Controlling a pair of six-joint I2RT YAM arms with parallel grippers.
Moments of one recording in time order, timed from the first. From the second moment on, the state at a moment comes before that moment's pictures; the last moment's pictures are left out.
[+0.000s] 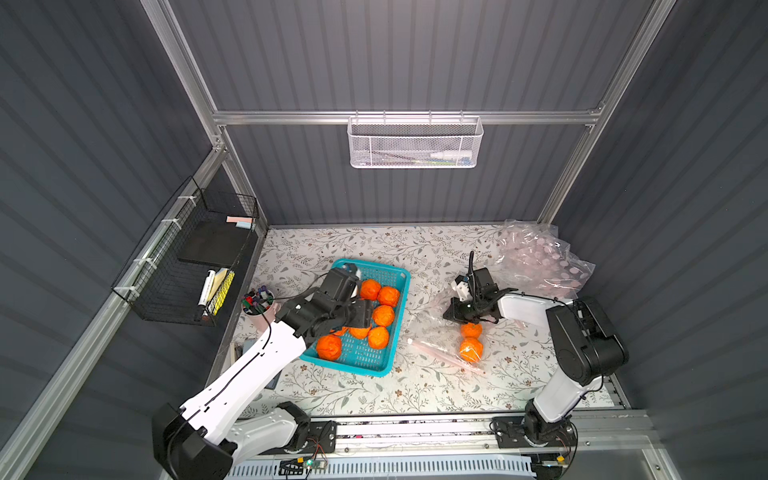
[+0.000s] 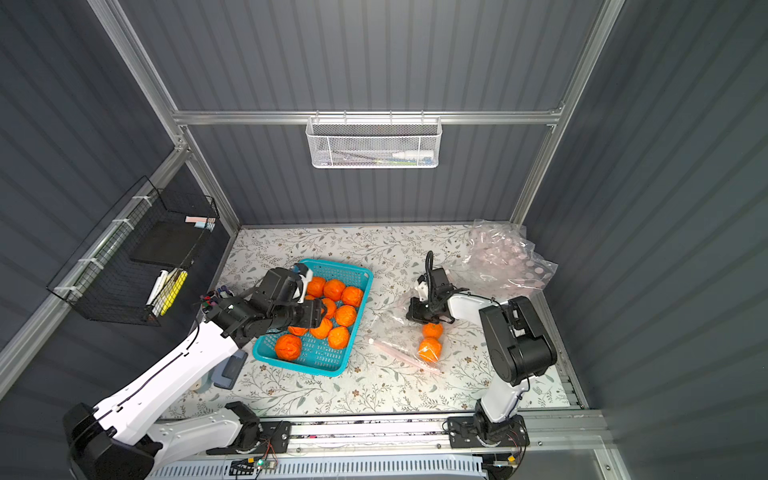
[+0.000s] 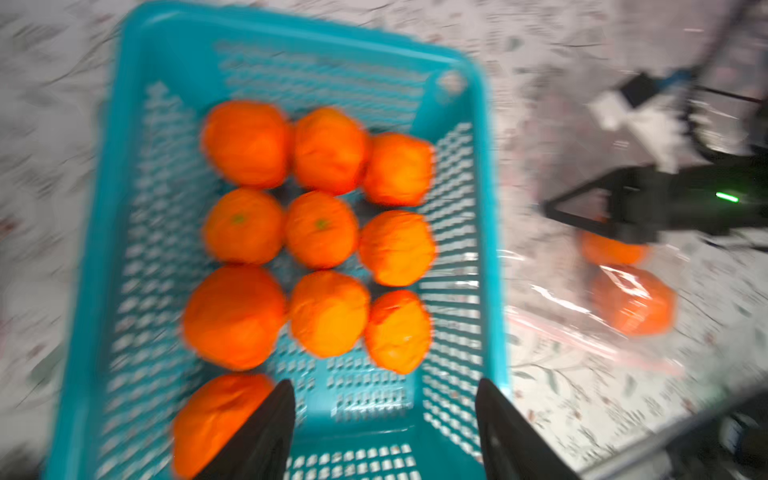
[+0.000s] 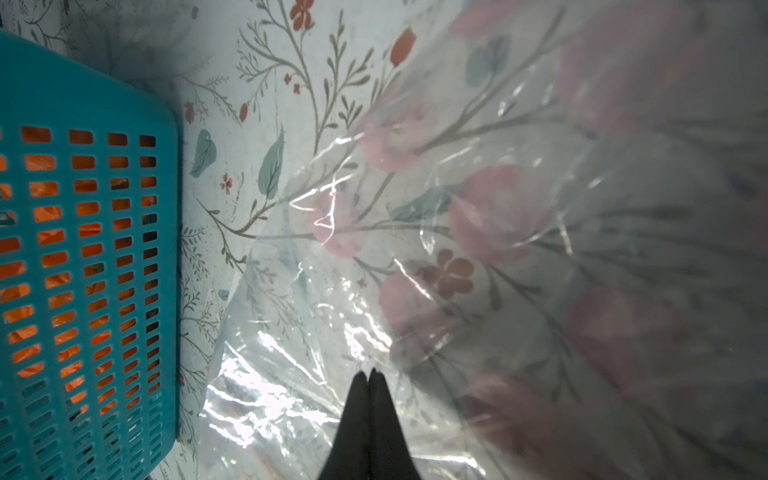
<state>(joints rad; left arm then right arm) -0.69 1.16 1.04 -0.70 0.03 -0.39 0.33 1.72 0.87 -0.24 -0.44 0.43</state>
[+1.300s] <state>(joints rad) -1.06 1.80 0.87 0.16 0.11 -0.31 0.33 1.72 0.87 -0.24 -0.42 0.42</state>
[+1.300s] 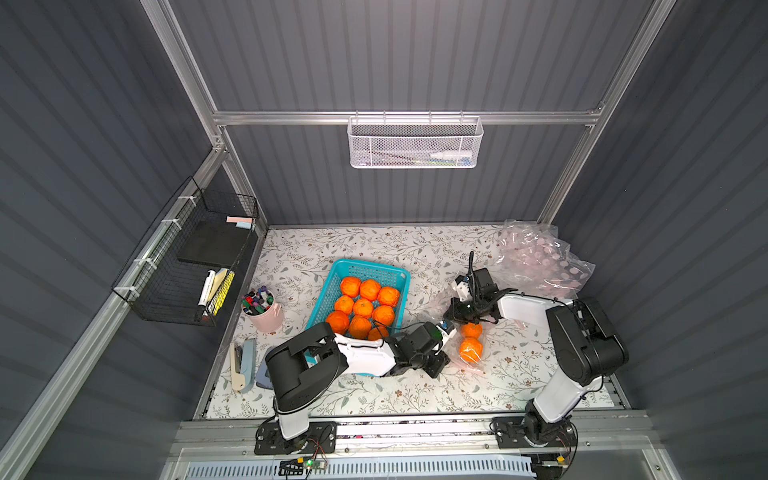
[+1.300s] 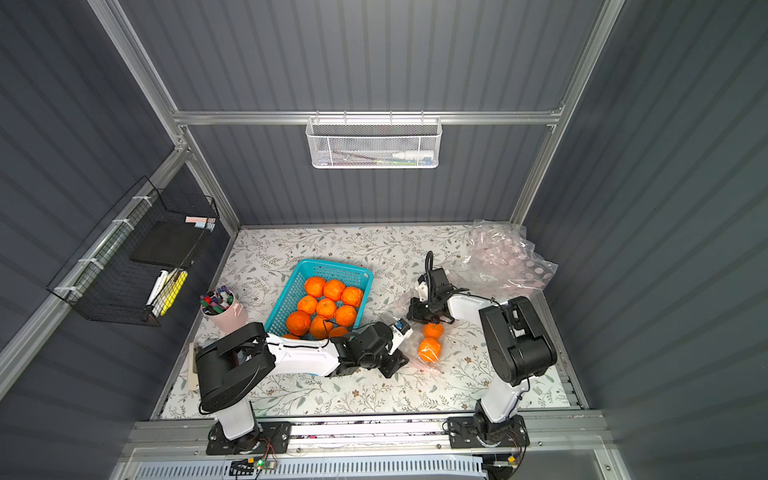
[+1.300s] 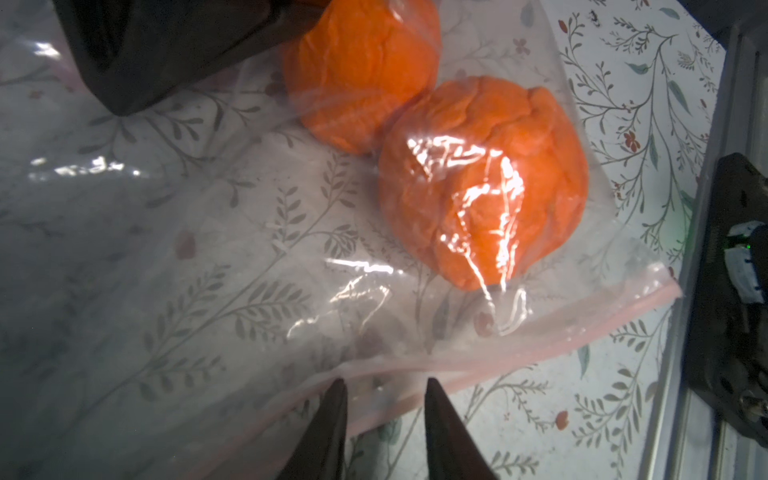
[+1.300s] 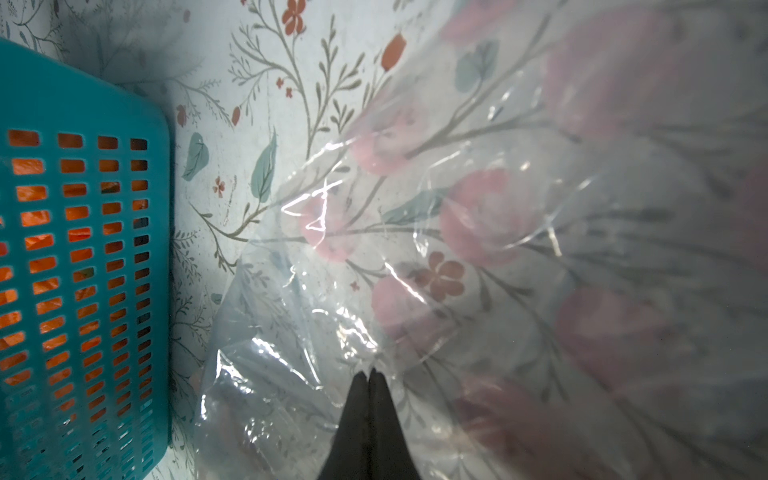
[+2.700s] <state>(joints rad) -1.07 1.78 0.80 0.22 0.08 -0.33 0.33 1.25 0.80 -0.64 -0.06 0.47</state>
